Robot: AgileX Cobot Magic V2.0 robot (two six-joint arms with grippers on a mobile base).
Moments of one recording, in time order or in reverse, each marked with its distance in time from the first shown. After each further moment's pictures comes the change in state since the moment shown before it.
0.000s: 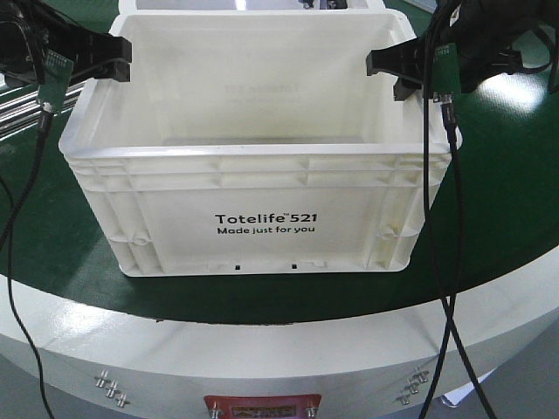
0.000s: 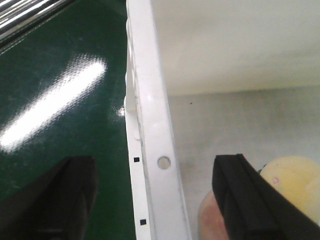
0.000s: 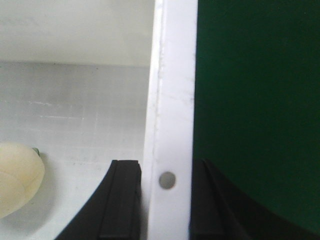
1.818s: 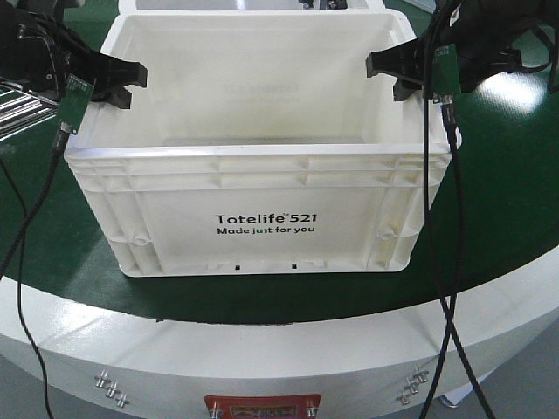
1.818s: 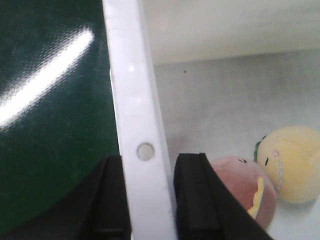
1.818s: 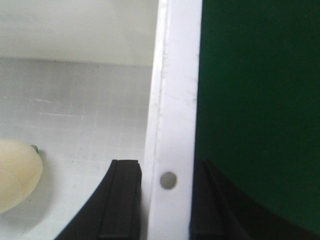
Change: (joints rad) left arm -0.003 0.058 -0.011 -0.060 0.056 0.066; right arm 0.000 0.000 -0.002 0.005 0.002 -0.031
